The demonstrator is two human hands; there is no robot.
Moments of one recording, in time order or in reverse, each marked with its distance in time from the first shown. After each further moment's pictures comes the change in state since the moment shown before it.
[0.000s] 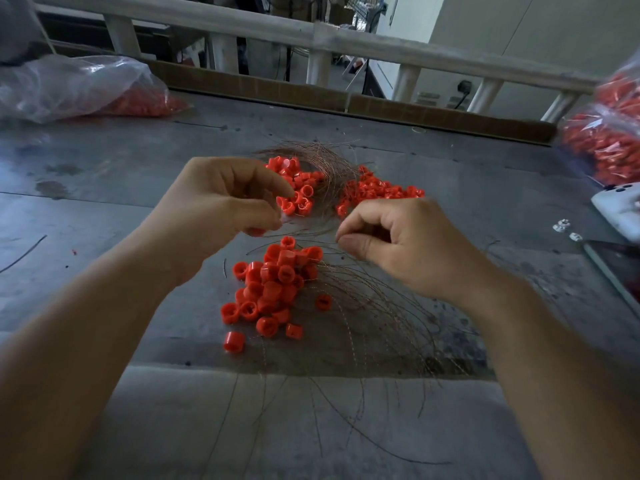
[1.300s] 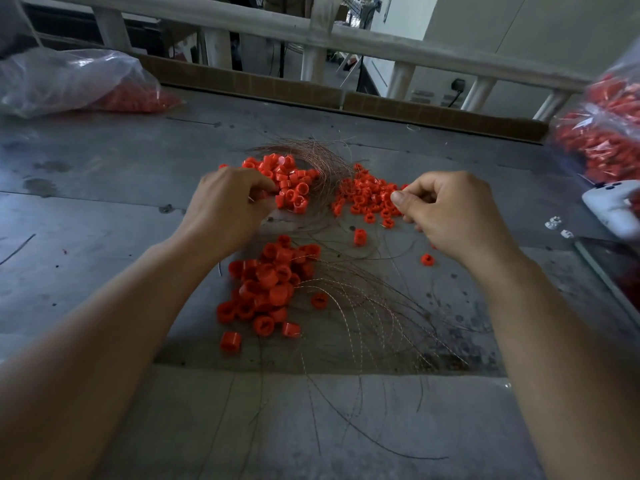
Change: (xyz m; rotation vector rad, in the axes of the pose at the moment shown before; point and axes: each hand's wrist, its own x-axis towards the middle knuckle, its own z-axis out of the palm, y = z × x) left_hand 0.045 -0.050 0.012 0.708 0.208 0.093; right_hand 0.008 0.038 -0.022 -0.175 0.373 0.374
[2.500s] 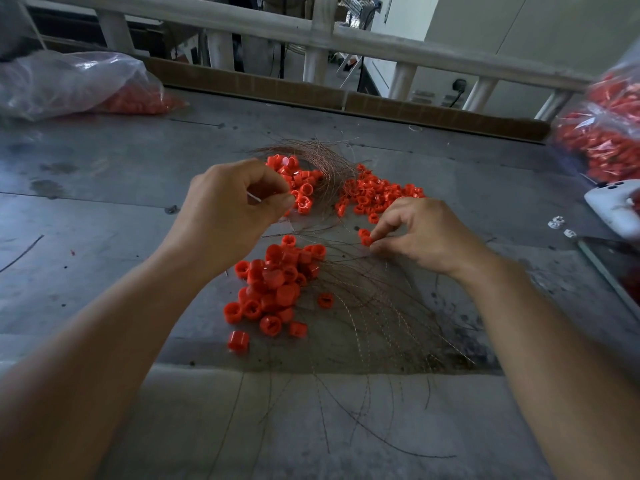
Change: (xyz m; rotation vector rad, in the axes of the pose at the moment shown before) left_hand -0.025 0.020 -0.023 -0.346 -0.010 0.032; right_hand 0.004 0.008 0.020 -0.119 -0.347 -0.195
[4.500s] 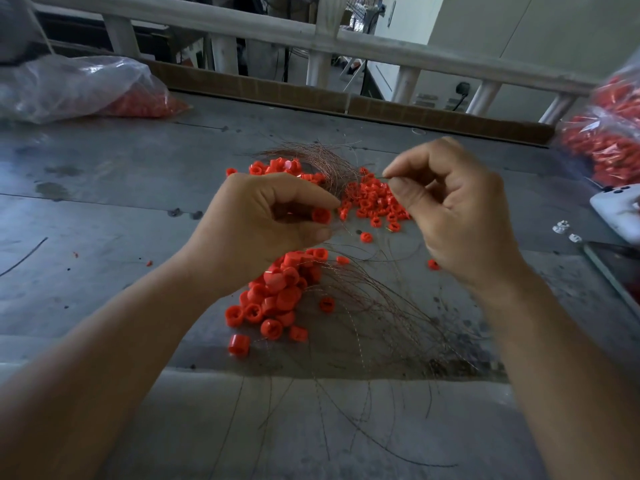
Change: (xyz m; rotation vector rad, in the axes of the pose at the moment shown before) left_hand -0.014 0.022 0.002 -0.370 -0.177 0.134; right_hand -0.021 -0.039 -0.017 0.326 0.527 -0.321
